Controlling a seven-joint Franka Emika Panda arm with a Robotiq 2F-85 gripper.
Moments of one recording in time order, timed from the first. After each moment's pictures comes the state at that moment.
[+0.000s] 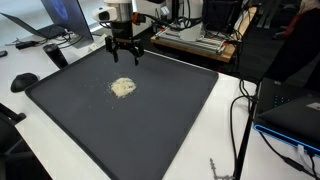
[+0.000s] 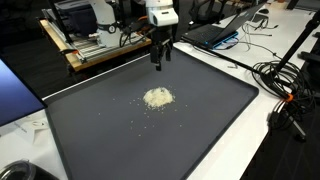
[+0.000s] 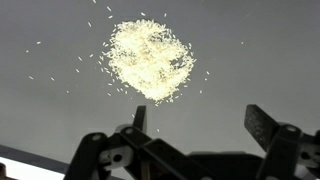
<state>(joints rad) 0.27 0.24 -0.32 -2.24 0.13 2.64 -0.51</state>
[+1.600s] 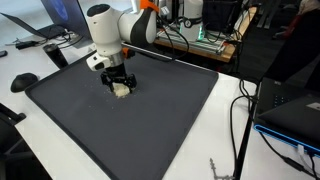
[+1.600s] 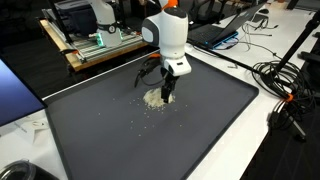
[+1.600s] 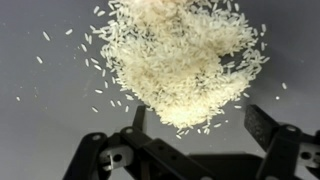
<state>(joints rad) -0.05 0.67 -0.01 -1.89 -0.07 2.63 -0.47</state>
